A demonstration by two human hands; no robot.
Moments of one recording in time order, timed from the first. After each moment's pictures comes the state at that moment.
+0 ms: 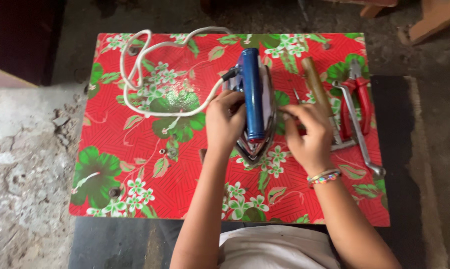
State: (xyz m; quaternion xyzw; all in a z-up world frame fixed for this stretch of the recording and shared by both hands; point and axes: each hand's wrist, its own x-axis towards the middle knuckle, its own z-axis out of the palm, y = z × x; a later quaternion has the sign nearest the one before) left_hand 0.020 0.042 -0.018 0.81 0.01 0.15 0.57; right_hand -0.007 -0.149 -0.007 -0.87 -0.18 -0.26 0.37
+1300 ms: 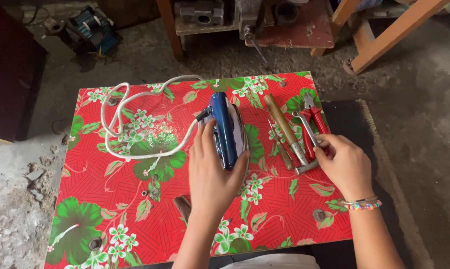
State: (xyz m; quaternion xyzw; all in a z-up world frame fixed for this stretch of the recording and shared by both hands) left_hand -0.033 0.021 0.055 0.88 -0.07 0.27 0.38; right_hand -0.029 -0.257 0.029 -0.97 0.08 -0.11 0.21
